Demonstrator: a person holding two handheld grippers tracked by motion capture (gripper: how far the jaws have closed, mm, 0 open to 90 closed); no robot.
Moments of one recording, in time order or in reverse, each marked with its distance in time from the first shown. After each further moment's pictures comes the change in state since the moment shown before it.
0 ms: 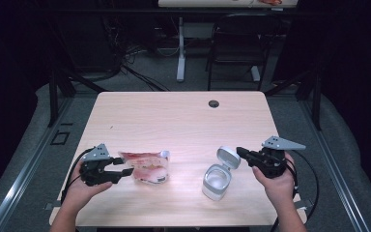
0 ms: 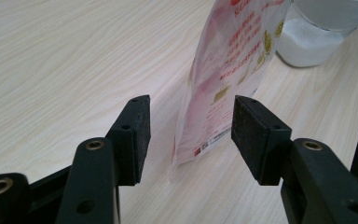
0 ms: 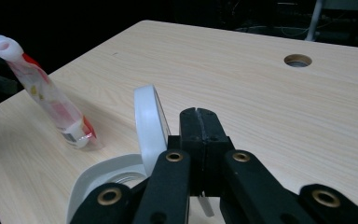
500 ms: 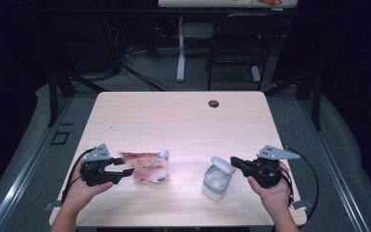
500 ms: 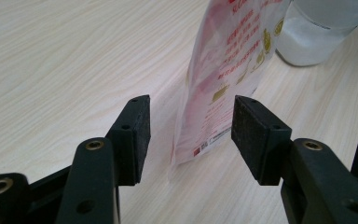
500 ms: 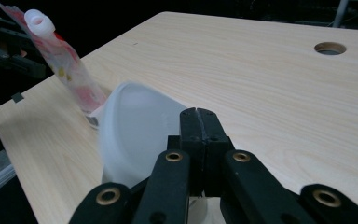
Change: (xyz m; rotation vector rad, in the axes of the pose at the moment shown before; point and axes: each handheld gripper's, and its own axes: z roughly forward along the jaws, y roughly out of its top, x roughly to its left) left arm -0.001 0.000 0.002 0.003 0.000 0.006; right arm 0.016 -0.021 0.003 0.011 0.068 0.006
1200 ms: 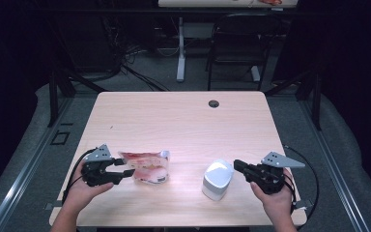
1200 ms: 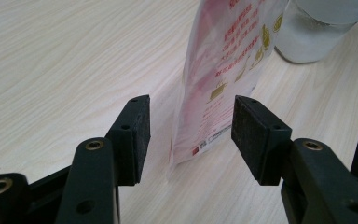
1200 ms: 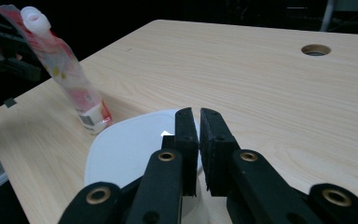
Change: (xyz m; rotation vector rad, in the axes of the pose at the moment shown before) left arm -0.001 0.000 0.002 0.011 -0.002 0.009; right arm -0.003 -0.016 -0.011 -0.050 -0.042 0.002
